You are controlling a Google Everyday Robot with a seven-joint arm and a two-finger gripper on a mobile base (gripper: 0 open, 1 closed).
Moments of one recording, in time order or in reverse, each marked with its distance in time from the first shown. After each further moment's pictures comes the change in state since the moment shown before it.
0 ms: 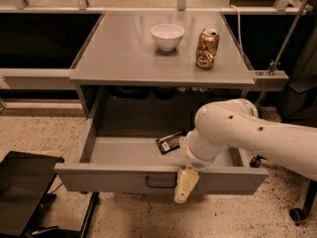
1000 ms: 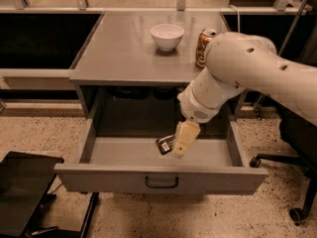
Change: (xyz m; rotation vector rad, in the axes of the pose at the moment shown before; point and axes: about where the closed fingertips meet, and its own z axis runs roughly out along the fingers) arm -0.055 -0.065 -0.111 0.053 -0.074 -0.013
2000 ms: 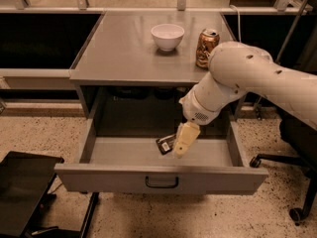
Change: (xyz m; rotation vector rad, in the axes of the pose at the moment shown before) arm 0.014 -0.014 0.026 -0.033 -0.047 0.058
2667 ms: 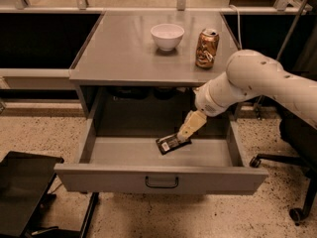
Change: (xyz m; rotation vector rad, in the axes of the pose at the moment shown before) arm 0.035 -0.078 0.015 0.146 -0.111 0.137
